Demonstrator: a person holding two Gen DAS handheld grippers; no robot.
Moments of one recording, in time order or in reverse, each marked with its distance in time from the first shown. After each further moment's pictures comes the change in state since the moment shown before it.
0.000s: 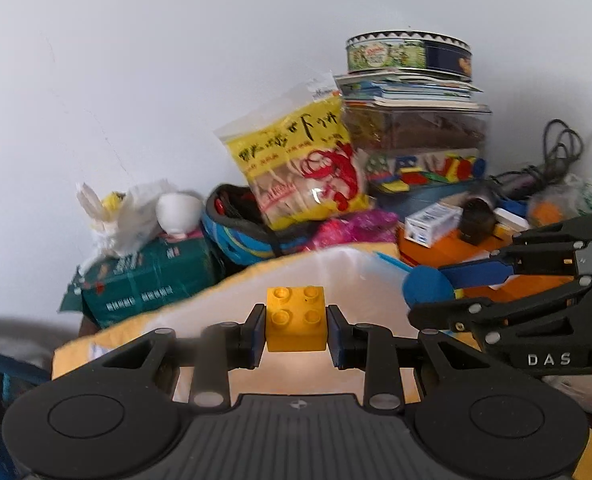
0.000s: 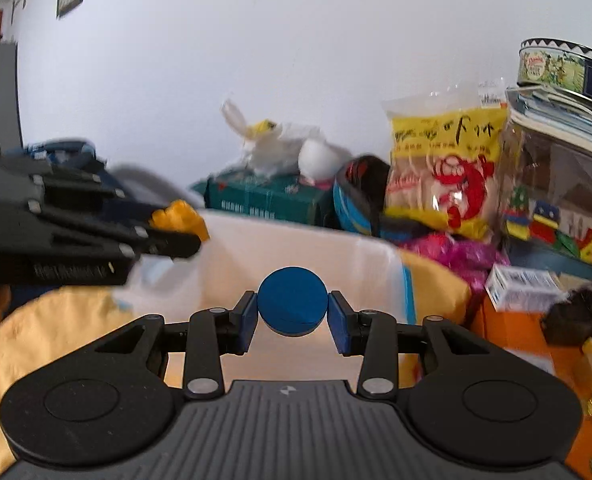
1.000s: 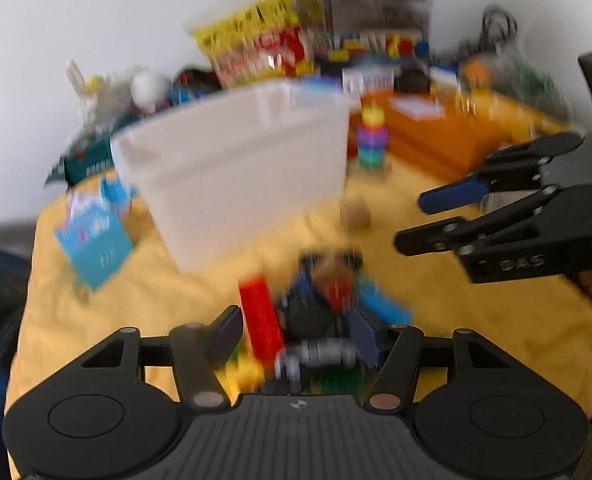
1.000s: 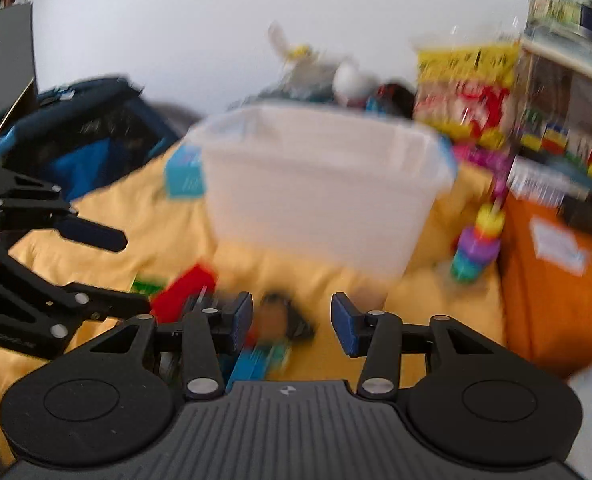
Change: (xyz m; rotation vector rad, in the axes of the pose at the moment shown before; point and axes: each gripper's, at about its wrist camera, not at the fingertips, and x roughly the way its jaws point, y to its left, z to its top) left arm -0.082 -0.048 -0.143 0.028 0.287 -0.074; right arm -0.049 0.055 -0.108 -0.027 0.186 0.043
